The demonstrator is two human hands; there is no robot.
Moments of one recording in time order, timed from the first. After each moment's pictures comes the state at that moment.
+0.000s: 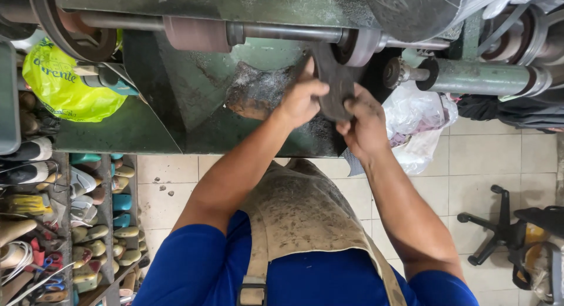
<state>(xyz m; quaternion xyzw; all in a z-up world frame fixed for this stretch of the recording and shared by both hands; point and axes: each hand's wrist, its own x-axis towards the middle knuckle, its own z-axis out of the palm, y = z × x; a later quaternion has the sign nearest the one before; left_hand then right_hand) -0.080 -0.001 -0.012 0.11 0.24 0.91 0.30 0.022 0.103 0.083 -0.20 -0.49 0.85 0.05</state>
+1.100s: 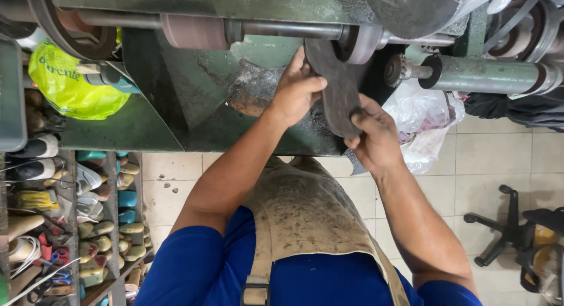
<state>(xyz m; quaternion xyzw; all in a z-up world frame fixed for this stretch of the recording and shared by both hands) -0.076 -0.029 0.031 0.02 0.30 0.91 0.30 0.052 0.124 0.095 -0.14 -0.47 0.87 -0.03</state>
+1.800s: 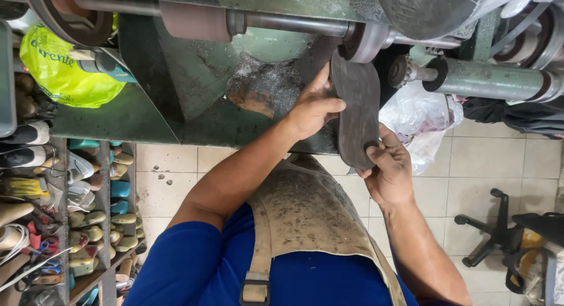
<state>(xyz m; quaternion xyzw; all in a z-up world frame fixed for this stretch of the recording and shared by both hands) -0.037 0.007 -0.006 0.06 0.29 0.91 0.31 0.114 0.134 0.081 -0.10 -0.47 0.87 0.07</state>
